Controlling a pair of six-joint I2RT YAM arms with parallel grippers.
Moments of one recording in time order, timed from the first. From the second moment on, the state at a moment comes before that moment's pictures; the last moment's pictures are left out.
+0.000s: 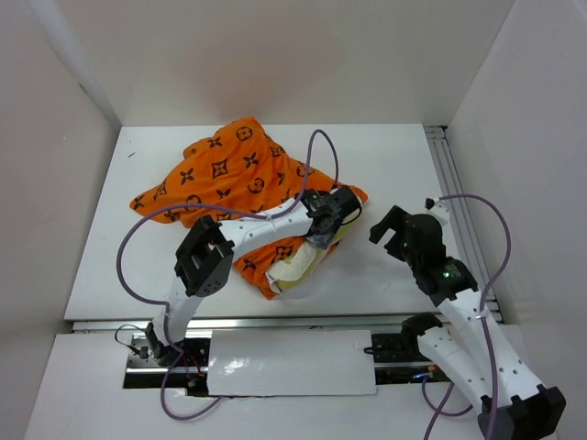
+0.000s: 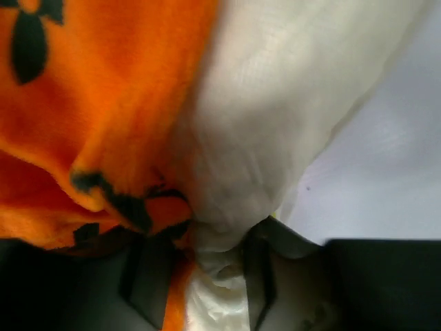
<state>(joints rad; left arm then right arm) -0.96 2.13 1.87 -0.94 -0.35 -0.36 0.31 0.68 0.64 -0.56 0.26 0.74</state>
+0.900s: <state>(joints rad) -0.89 1.74 1.94 -0.99 -0.33 -0.37 0.38 0.91 0.55 -0.03 -0.18 0.64</state>
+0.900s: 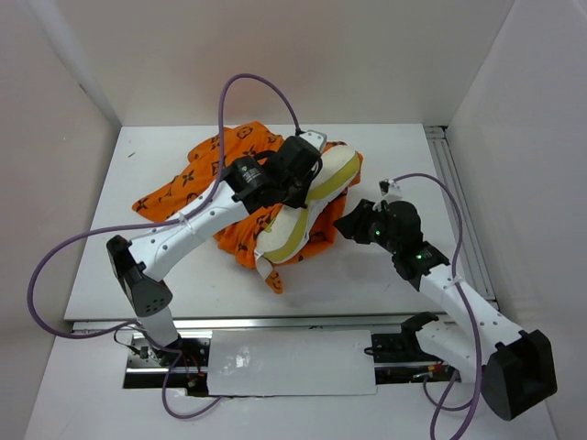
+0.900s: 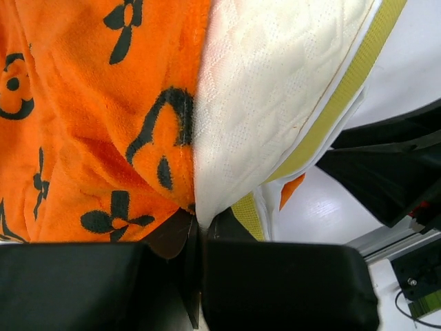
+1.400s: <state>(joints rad) -0.88 1.74 1.94 -1.01 -0.30 -0.37 0.60 1.14 0.66 0.09 -0.02 0.62</state>
